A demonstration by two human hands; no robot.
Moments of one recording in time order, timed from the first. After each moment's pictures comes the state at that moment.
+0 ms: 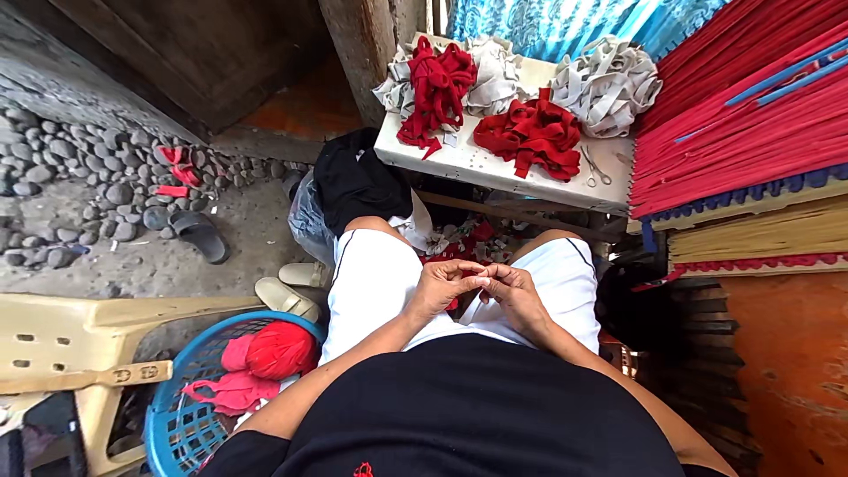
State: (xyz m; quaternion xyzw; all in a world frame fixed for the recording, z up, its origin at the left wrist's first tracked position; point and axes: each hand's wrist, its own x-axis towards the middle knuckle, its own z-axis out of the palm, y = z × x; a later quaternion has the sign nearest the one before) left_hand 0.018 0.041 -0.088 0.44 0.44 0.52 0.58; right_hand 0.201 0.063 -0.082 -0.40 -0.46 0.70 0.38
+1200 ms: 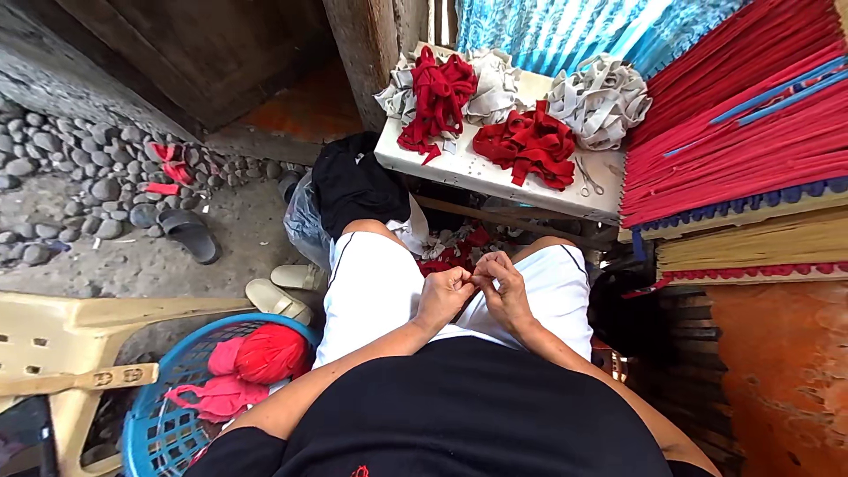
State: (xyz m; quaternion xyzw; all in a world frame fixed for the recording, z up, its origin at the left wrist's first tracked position) left_hand 0.029 0.040 -0.101 0.55 0.59 0.41 0.42; right_hand 0.191 0.074 -0.089 -0.40 -0.75 0.35 0.39
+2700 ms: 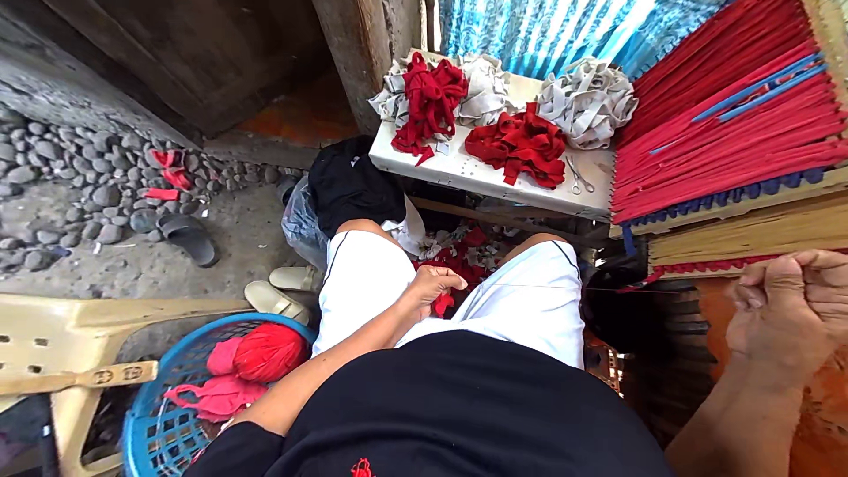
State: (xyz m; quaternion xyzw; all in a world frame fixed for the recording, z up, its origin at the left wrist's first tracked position) left_hand 0.019 0.049 -0.094 0.25 0.52 0.39 0.71; right_hand 0.425 0.064 0.068 -0.50 -0.61 0.24 0.57
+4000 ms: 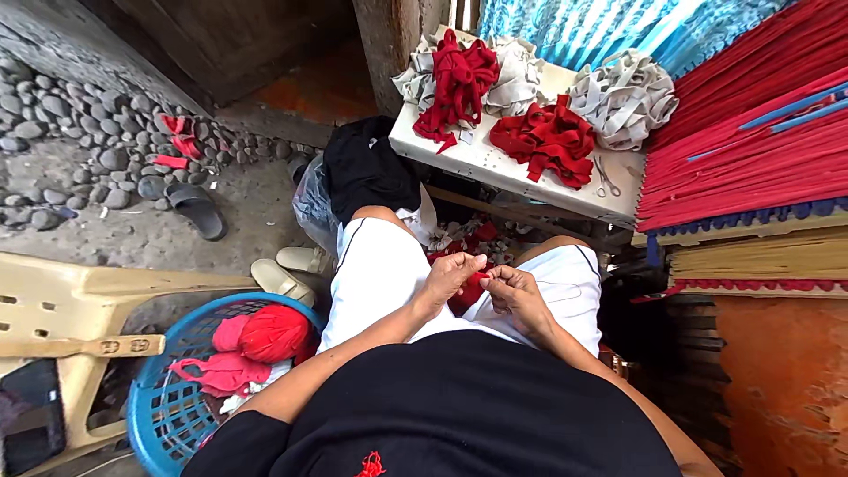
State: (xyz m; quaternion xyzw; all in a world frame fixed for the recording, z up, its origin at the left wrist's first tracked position) left_hand 0.014 0.044 -0.092 0.38 0.48 0.46 0.64; right_hand 0.199 0.064 -0.073 -0.43 -0.46 0.72 0.29
